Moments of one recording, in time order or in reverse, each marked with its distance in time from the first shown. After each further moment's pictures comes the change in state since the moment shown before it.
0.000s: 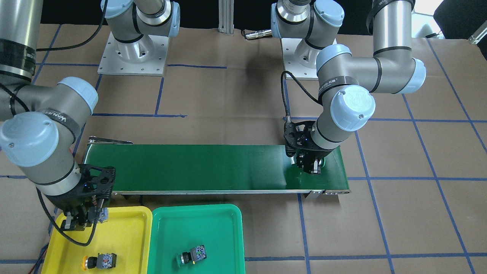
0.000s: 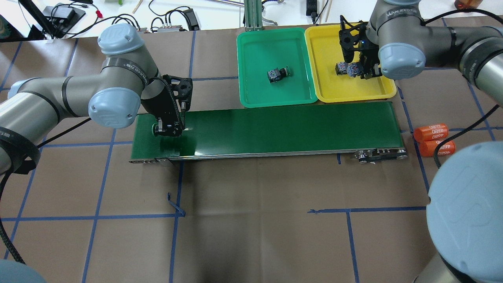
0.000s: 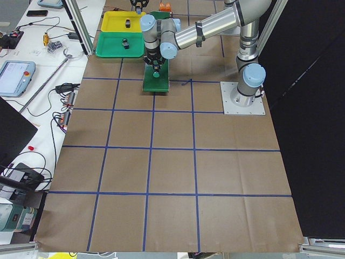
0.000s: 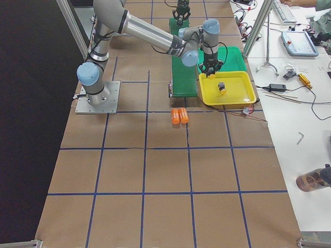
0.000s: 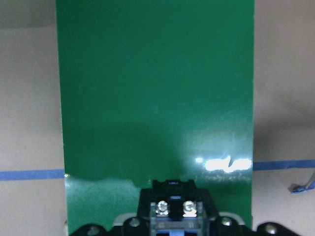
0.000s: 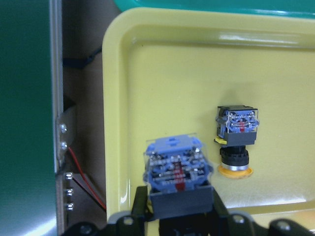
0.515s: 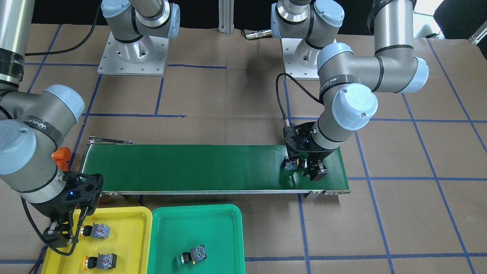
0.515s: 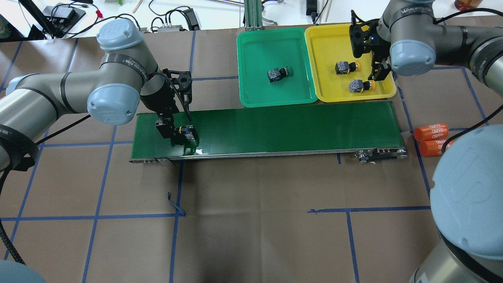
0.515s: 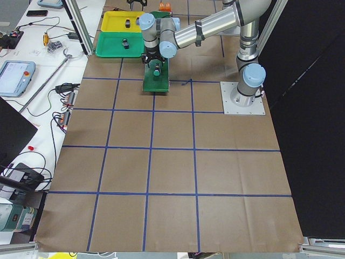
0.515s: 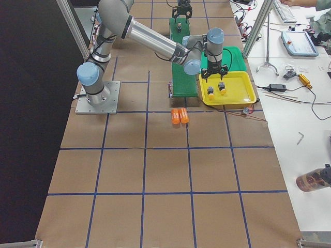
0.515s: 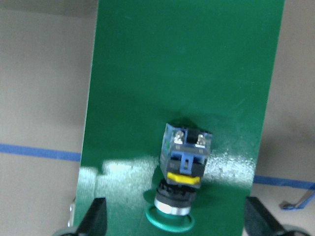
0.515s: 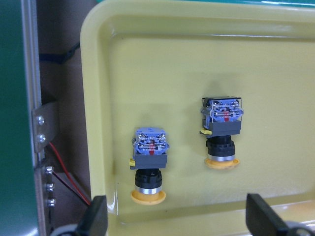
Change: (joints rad) left arm 0.000 0.036 0.035 -0.051 -0.006 -0.233; right arm -0.023 -0.016 -0.024 0.017 0.045 0.035
